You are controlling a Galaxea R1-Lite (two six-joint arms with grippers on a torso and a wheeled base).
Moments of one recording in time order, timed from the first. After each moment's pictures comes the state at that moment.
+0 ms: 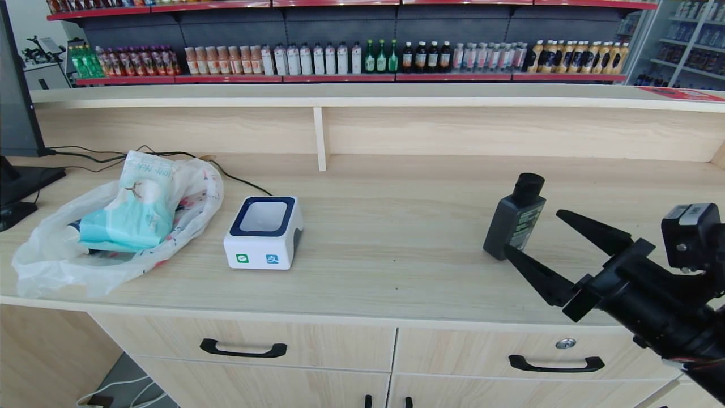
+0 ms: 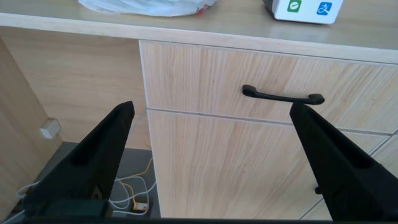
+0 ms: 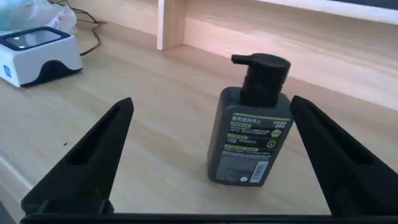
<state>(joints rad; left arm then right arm) 0.00 0.00 0.00 0.00 0.00 0.00 0.39 1.56 -0.17 -1.57 0.14 -0.13</state>
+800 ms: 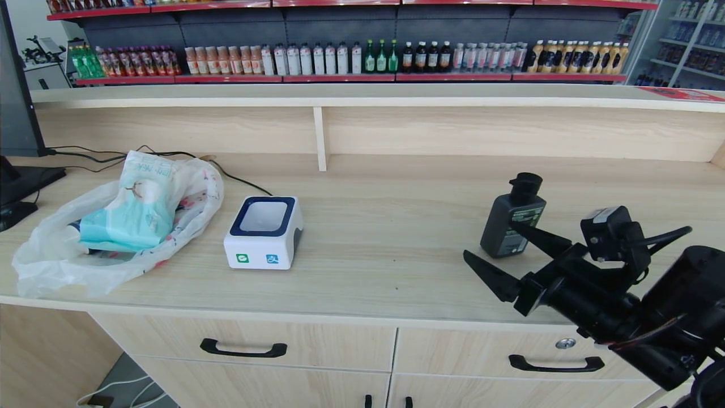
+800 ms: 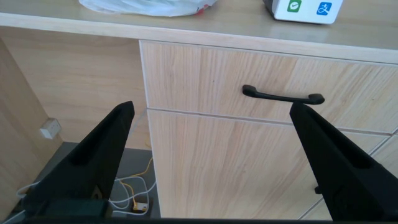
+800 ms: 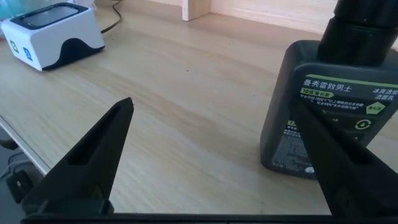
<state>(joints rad) 0.00 0.00 0.00 0.00 0.00 0.00 0.43 1.74 -0.27 -1.57 0.13 -0.07</state>
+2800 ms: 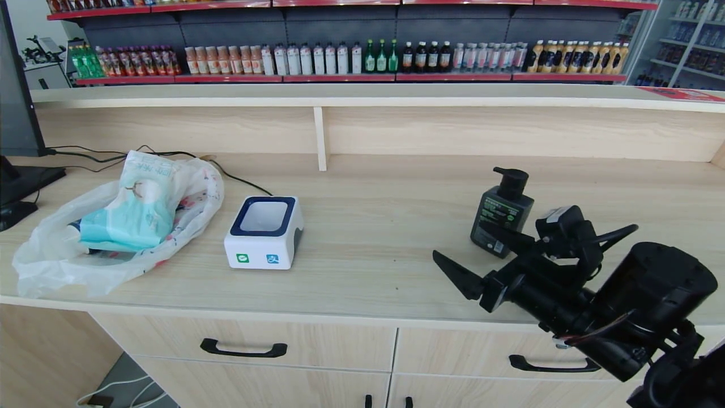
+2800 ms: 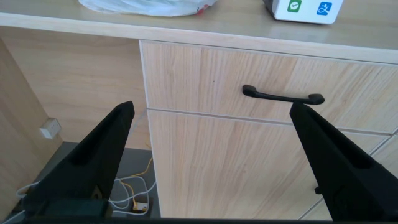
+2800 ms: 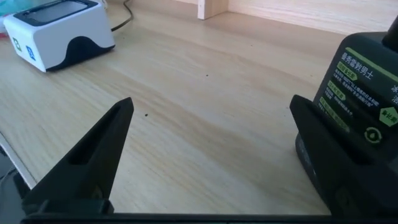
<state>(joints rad) 0.00 0.00 0.00 0.00 0.00 0.00 0.52 1.82 -0.36 -1.57 0.09 -0.08</state>
